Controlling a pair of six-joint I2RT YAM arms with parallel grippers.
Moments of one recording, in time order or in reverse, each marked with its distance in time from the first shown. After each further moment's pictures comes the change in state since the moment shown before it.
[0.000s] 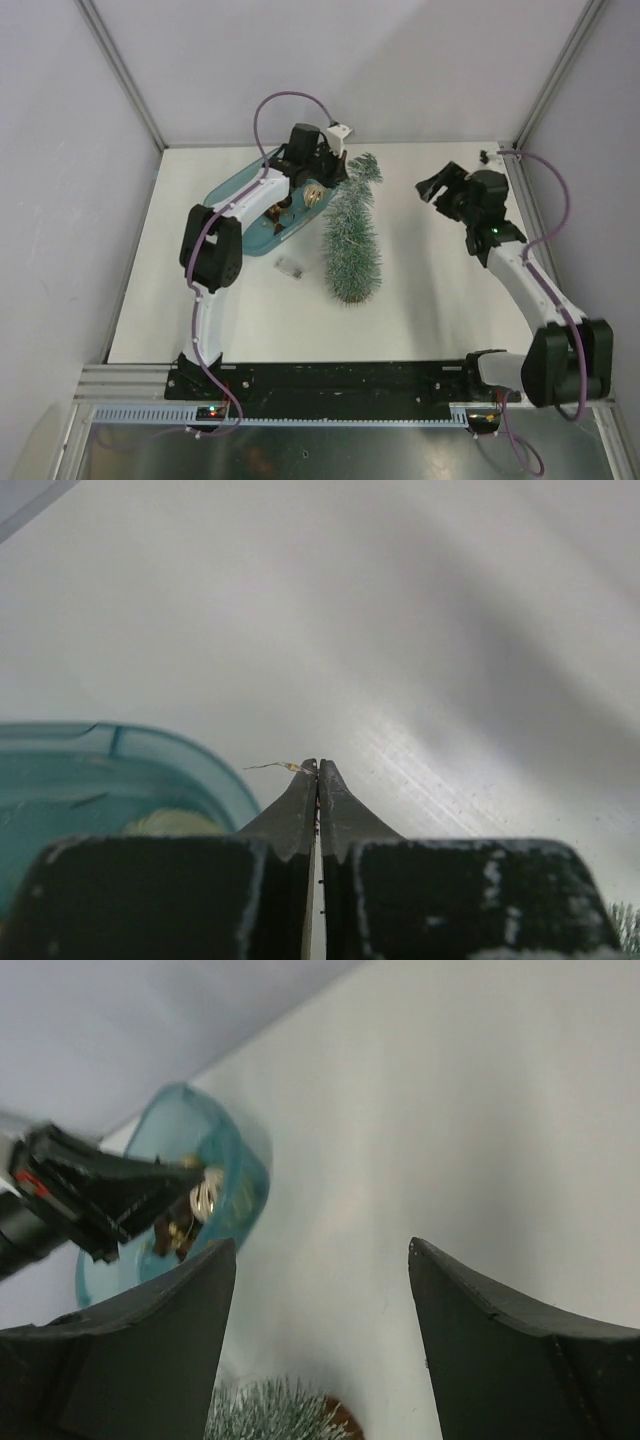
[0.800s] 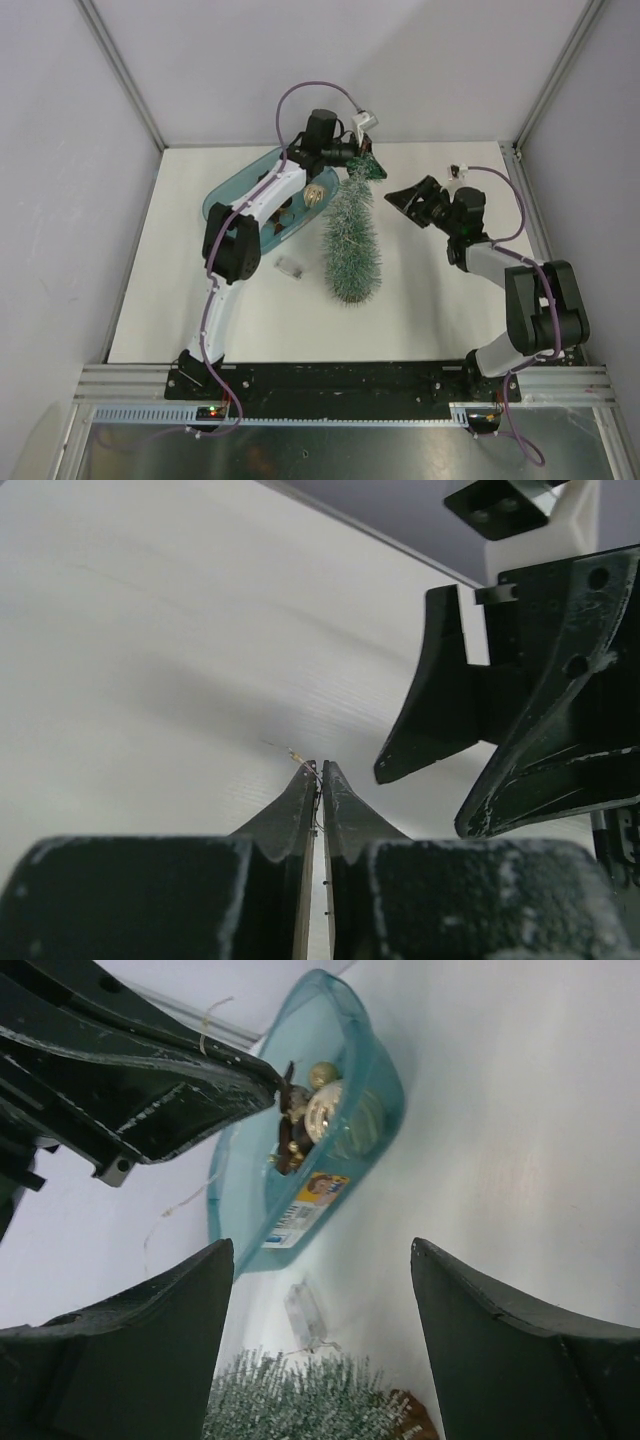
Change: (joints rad) left arm -0.054 0.213 0.346 0.031 0.475 -0.128; right arm 0.016 0.352 -0.188 0.615 -0.442 0.241
